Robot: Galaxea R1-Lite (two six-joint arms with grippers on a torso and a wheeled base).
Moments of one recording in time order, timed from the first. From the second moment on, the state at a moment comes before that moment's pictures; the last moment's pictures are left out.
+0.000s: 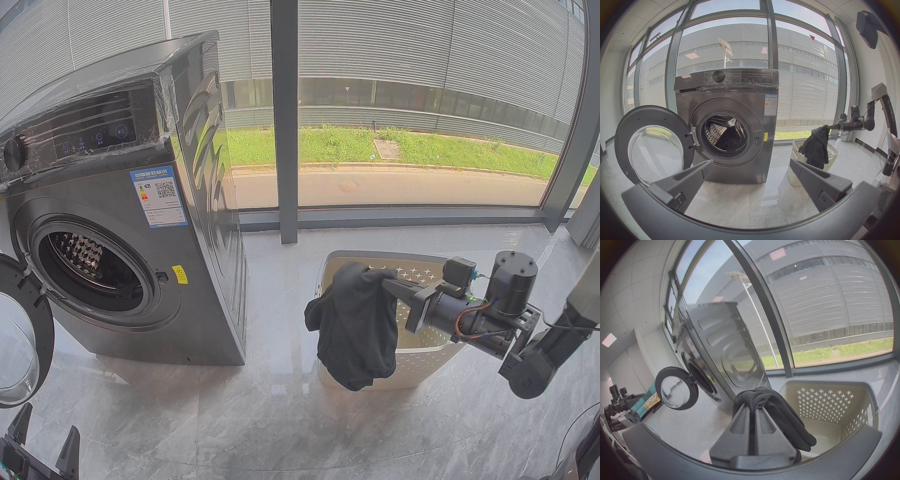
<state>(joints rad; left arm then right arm) 0.00 0.02 -0.02 0.00 0.01 -0.02 0.48 1.93 -0.55 -1.33 0.23 0.21</state>
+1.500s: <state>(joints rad) 0.00 0.02 -0.02 0.00 0.01 -0.04 0.53 1.49 -0.52 -1.17 -0.15 0.11</state>
